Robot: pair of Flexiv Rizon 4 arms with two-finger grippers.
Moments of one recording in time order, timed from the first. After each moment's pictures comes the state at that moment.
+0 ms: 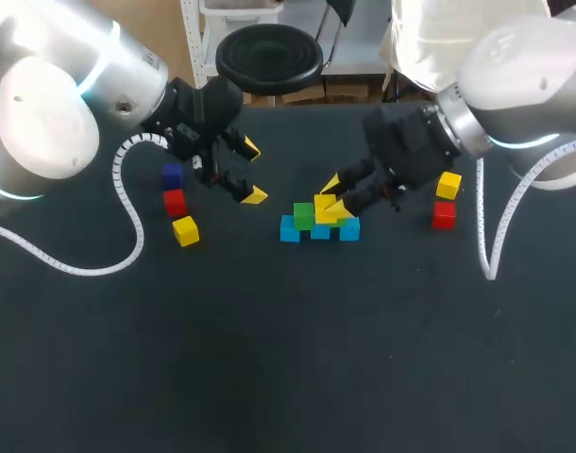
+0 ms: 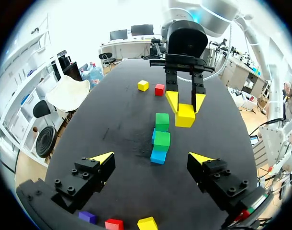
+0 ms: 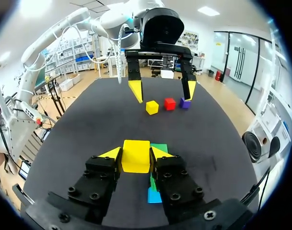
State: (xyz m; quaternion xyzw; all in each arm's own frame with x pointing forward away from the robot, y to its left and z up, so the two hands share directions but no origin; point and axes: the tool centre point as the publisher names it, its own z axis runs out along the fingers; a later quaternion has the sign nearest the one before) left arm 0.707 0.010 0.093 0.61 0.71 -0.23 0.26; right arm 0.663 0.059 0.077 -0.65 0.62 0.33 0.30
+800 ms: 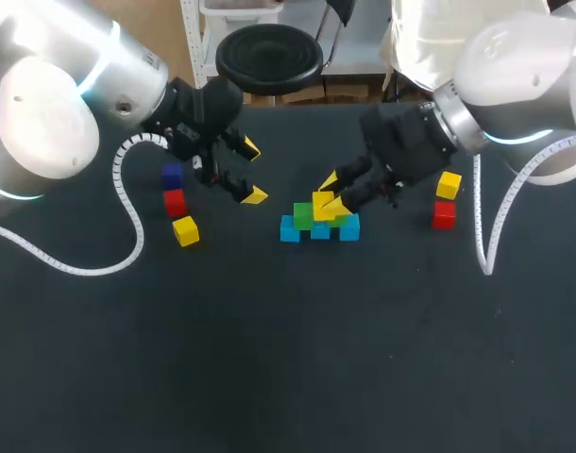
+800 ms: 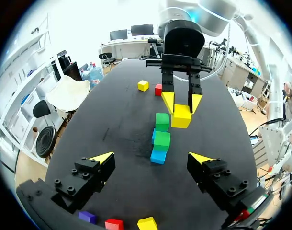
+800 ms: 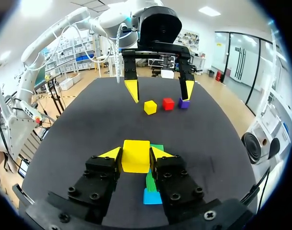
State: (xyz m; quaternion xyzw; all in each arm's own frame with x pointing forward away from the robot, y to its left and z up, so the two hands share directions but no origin) left arm 0.707 0.010 0.093 0.61 0.71 -0.23 0.26; right arm 0.670 0.061 0.074 -0.65 0.62 0.33 0.30
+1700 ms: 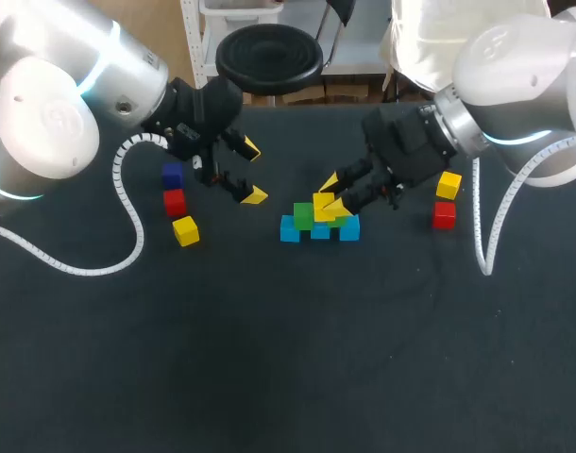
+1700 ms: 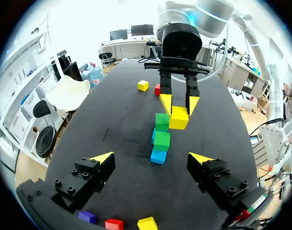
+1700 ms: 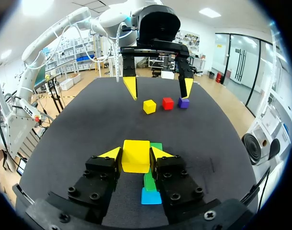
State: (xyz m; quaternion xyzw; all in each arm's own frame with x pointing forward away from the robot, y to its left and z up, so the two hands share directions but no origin) left arm 0.707 0.010 0.093 0.61 0.71 -0.23 0.26; right arm 0.673 0.060 0.069 -0.65 0.61 0.33 0.30
